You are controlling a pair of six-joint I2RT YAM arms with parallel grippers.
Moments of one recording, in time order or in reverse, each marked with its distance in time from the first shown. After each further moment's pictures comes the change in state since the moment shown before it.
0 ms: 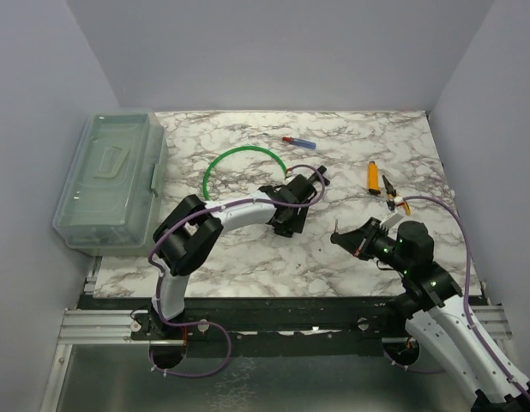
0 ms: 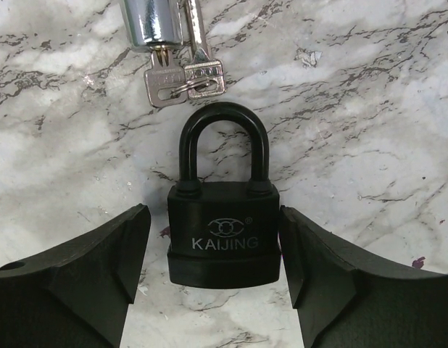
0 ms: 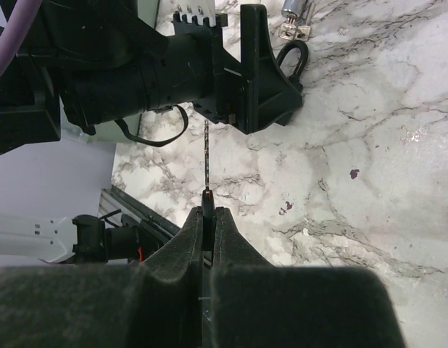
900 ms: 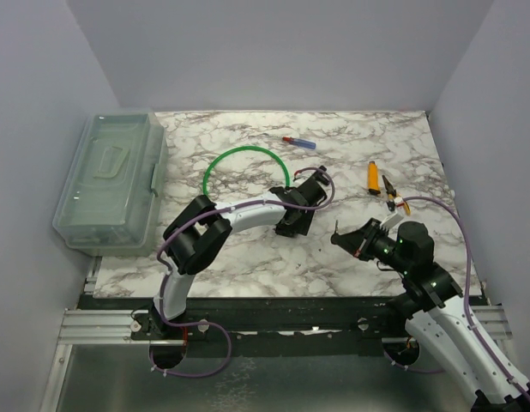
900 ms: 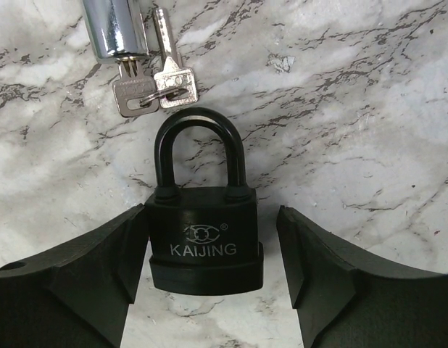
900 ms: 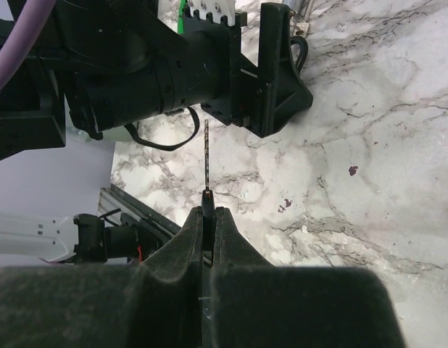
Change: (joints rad) left arm -0.046 0.063 0.085 -0.061 -0.063 0.004; right arm 0.000 0.000 0.000 -0.012 0.000 0.000
